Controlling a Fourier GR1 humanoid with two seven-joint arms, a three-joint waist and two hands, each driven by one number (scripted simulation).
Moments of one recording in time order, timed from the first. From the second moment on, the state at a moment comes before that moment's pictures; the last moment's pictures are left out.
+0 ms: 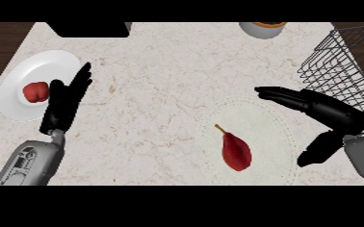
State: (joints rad) left arm -0.25 0.38 -0.13 -1.32 0.09 0.14 0.19; right arm -0.30 -0.62 0.22 -1.45 0.31 0.55 -0.55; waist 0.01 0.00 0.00
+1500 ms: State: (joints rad) left arm -0.21 0.26 -0.01 -1.38 -0.05 0.05 0.23; right arm -0.30 -0.32 0.28 -1.32 0.63 0.50 -0.58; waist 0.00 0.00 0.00
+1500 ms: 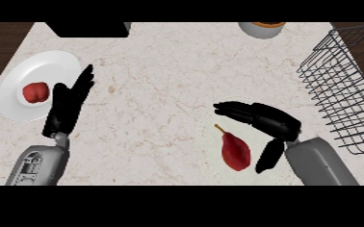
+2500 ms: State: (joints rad) left arm -0.21 0.22 0.05 -1.38 -0.10 0.00 0.22; right arm -0.29 -0.22 0.30 -1.20 0.81 0.39 -0.68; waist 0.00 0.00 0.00
